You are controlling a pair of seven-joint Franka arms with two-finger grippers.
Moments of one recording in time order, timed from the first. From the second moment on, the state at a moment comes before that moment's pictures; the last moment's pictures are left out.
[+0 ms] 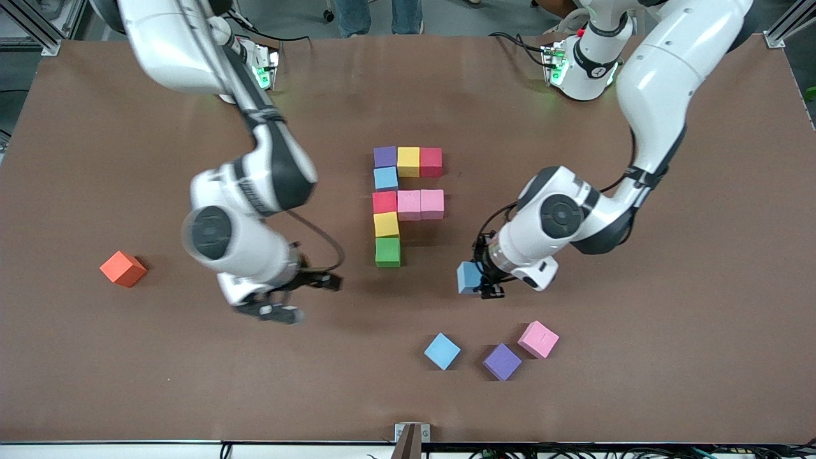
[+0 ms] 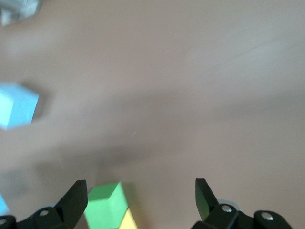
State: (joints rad) left arm -0.05 0.76 -0.60 -1.54 0.28 2.34 -2.38; right arm 0.40 0.65 -0.13 -1.22 0.25 1.91 0.52
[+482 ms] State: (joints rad) left arm -0.29 0.81 -0.48 -1.50 0.28 2.36 -2.60; right arm 0.10 0.44 -0.13 -1.22 0.13 1.65 0.21
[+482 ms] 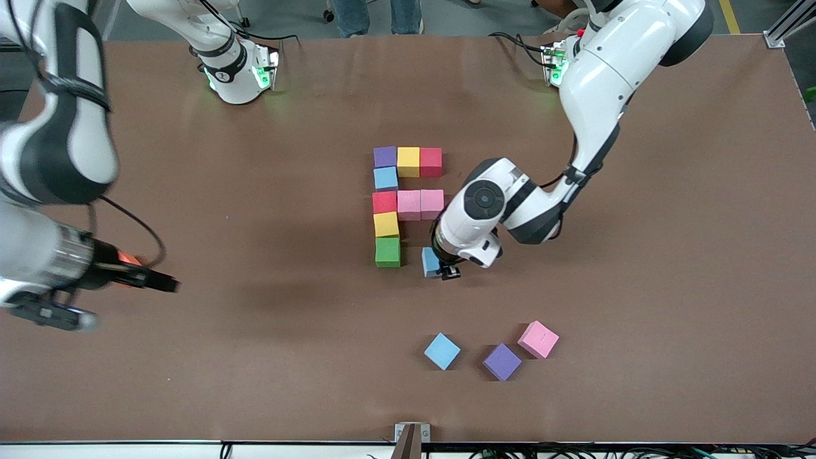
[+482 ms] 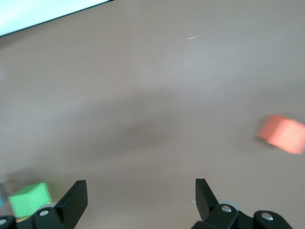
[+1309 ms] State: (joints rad) left arm -0.35 0.85 -0.48 -1.50 0.32 2.39 -2.61; right arm -0.03 0.17 -0.11 -1.36 0.07 1.56 -0.01
